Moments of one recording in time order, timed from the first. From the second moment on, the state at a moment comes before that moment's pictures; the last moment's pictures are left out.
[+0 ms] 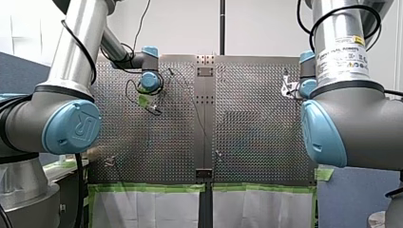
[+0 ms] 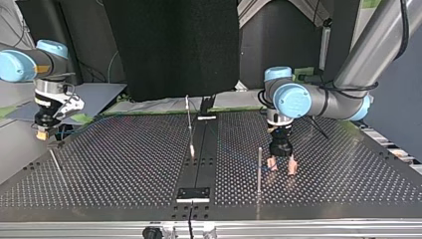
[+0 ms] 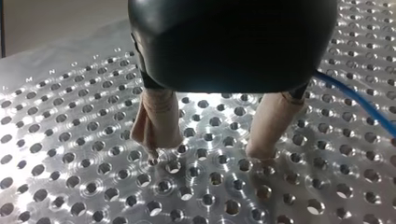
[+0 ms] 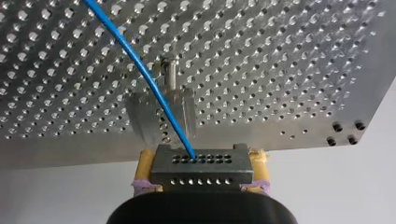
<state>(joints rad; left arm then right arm) -0.18 -1.87 -1.61 -2.75 -1.84 -2.69 1.63 -1.17 1.60 -0.48 1.57 1.64</state>
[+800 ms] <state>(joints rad) -0.19 -1.87 -1.61 -2.75 -1.84 -2.67 1.57 -1.17 1.53 -0.31 1.39 1.60</state>
